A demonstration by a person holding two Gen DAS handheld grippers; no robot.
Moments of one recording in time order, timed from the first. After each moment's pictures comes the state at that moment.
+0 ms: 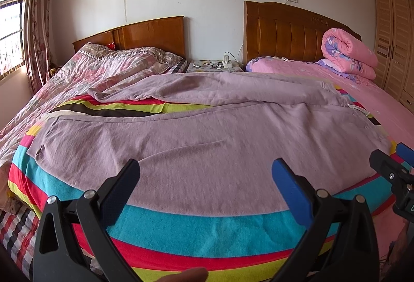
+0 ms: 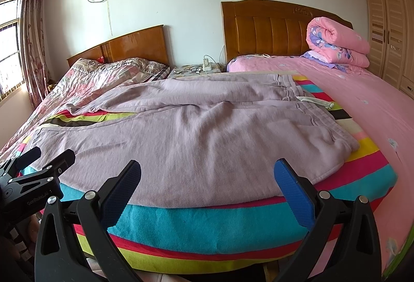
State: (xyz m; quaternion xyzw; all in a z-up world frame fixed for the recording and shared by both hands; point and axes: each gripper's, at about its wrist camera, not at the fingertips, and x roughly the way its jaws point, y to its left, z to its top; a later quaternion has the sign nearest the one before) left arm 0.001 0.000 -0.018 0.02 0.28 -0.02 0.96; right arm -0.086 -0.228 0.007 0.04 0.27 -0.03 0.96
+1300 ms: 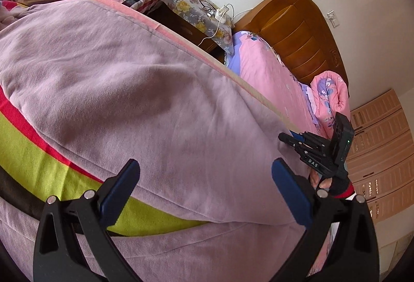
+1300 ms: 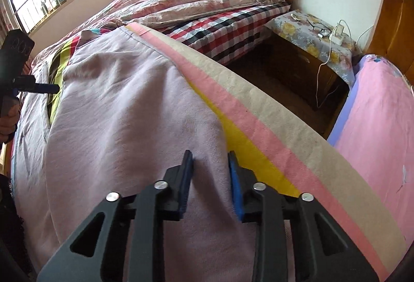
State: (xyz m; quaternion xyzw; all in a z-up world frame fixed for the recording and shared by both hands) left arm 0.369 0.065 -0.045 -0.29 0.47 -0.14 0.82; right arm 0.400 -0.294 -0.022 -0.18 0.43 0.32 0.82
